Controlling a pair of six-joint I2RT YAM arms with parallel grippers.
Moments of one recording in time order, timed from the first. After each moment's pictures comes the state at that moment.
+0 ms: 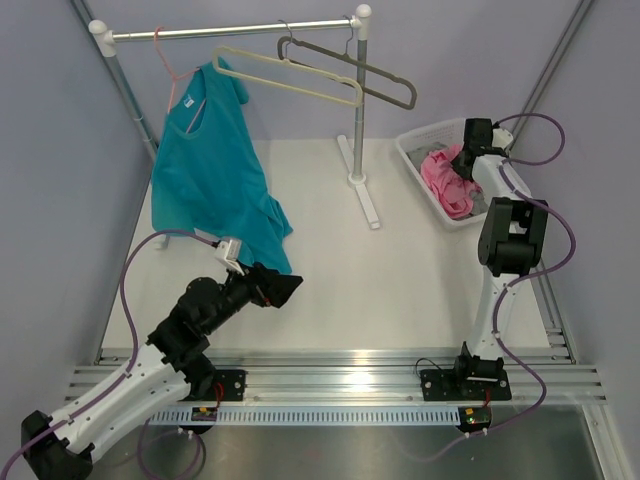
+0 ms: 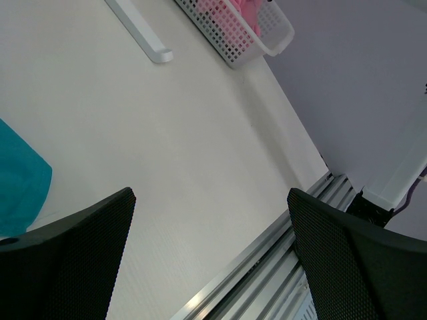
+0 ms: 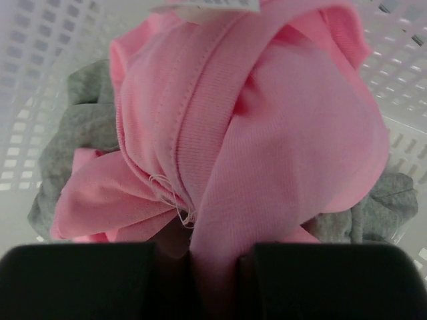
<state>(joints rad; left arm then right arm) -0.73 0.49 0.33 0.04 0.03 -0.69 -0.06 2.20 1.84 -0.43 0.31 0.67</state>
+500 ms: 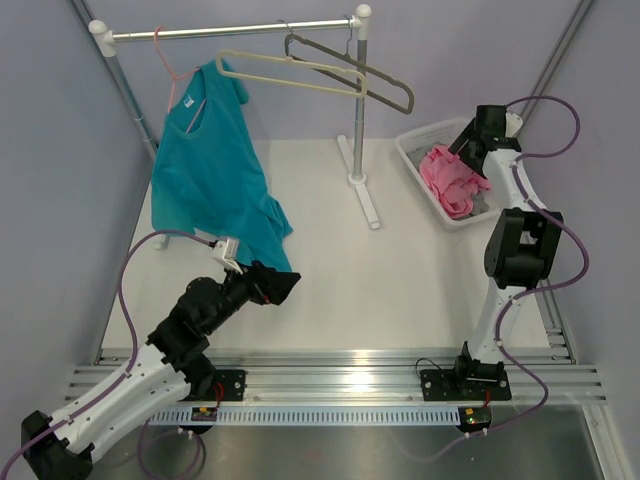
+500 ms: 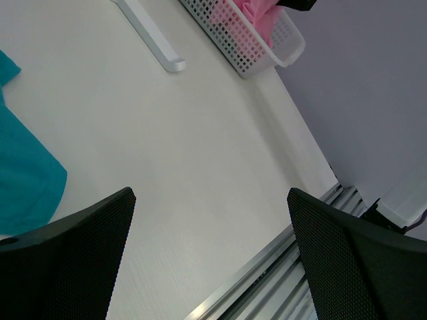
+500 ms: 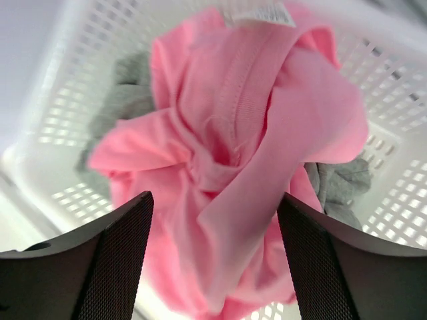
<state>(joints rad) -0.73 0.49 0.33 0.04 -0.02 -0.68 -0.08 2.08 1.85 -0.53 0.23 0.59</state>
